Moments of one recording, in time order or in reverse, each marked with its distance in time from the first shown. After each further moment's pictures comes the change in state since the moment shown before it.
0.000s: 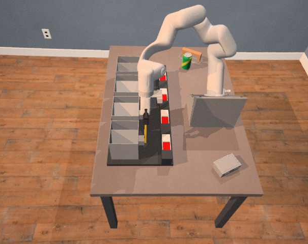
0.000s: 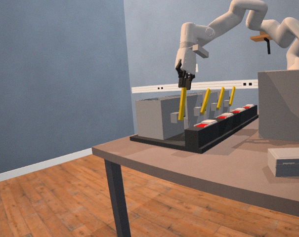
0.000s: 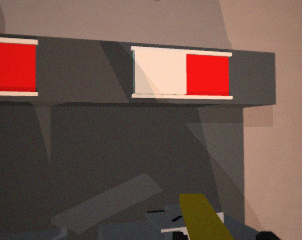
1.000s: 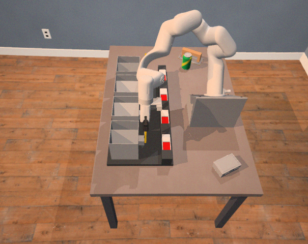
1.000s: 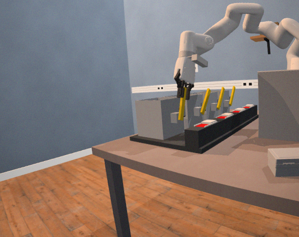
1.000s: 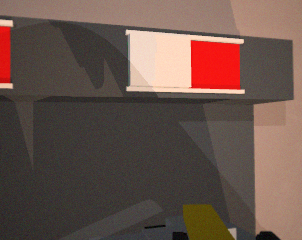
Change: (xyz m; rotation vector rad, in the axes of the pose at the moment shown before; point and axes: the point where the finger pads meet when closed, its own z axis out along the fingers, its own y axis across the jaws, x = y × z) arm -0.001 0.001 0.044 -0.001 -0.001 0.000
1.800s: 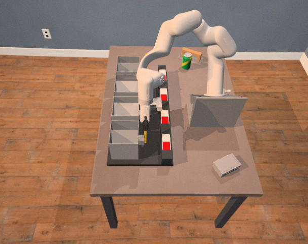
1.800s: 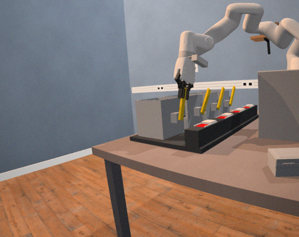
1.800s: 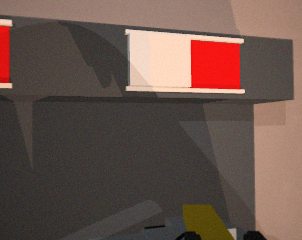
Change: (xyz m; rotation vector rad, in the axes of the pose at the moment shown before) arm 0.000 0.000 0.001 0.000 0.000 0.000
